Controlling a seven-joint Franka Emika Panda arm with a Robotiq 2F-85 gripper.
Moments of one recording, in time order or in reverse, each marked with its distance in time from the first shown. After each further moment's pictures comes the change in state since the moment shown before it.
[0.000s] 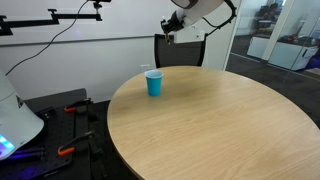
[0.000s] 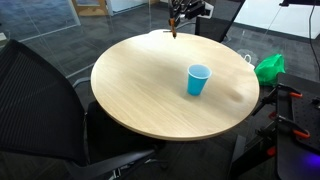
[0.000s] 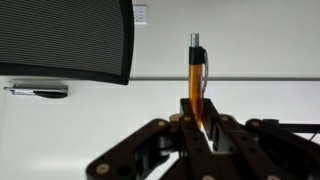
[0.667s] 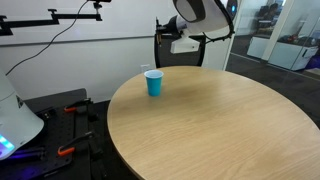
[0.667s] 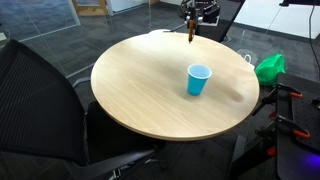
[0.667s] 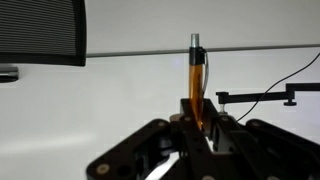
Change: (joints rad) arm -0.016 0.068 -0.086 0.015 -0.007 -0.308 -0.079
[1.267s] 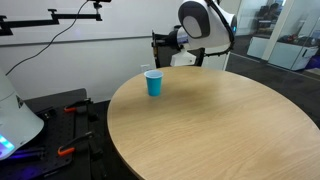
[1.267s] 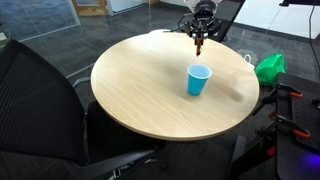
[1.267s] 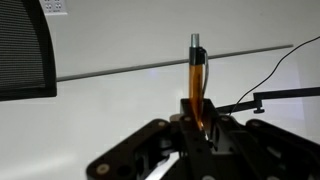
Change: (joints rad) arm -0.002 0.118 -0.016 0.073 -0.127 -0.083 0.000
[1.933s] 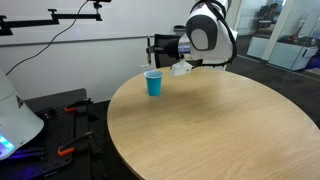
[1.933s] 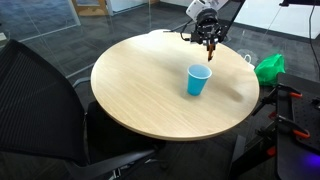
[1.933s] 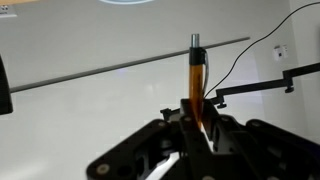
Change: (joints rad) arm -0.034 0.101 0.000 0.082 -0.115 -0.162 -0.026
